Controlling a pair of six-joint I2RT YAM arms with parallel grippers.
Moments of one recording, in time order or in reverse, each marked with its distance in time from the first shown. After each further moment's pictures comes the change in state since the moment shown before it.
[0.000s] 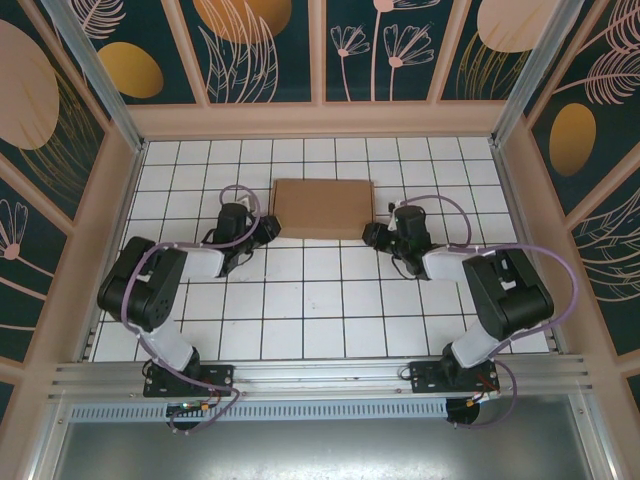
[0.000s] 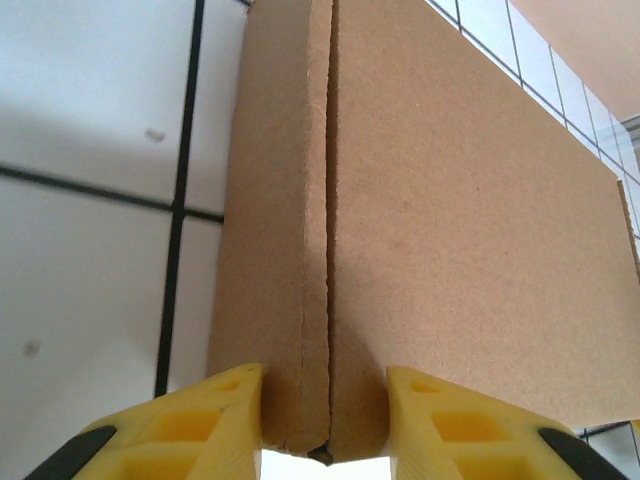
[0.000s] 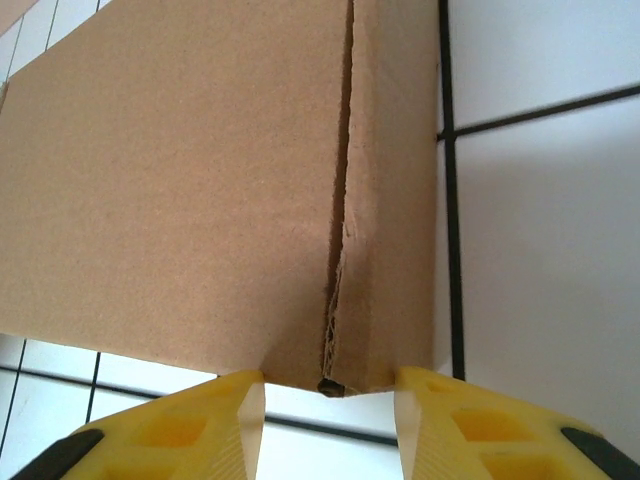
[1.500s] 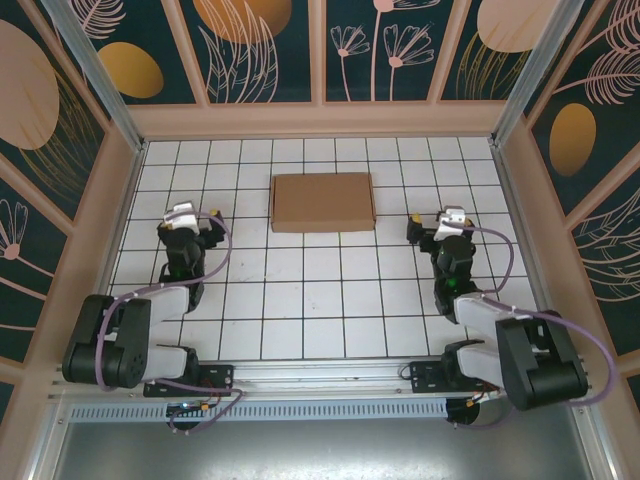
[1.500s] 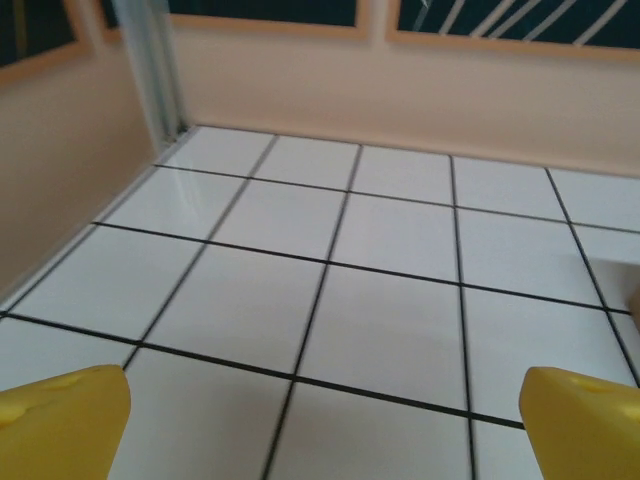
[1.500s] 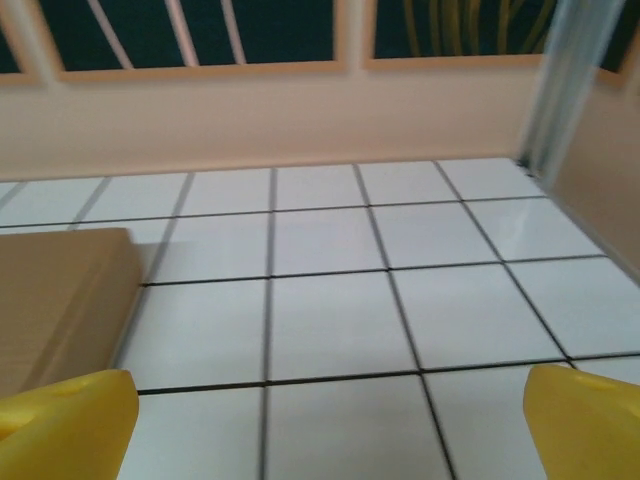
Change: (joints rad) left arm 0.251 -0.388 -0.397 0.367 -0.524 0.622; right arm -0.177 -0.397 -0.412 0.509 0.456 -0.551
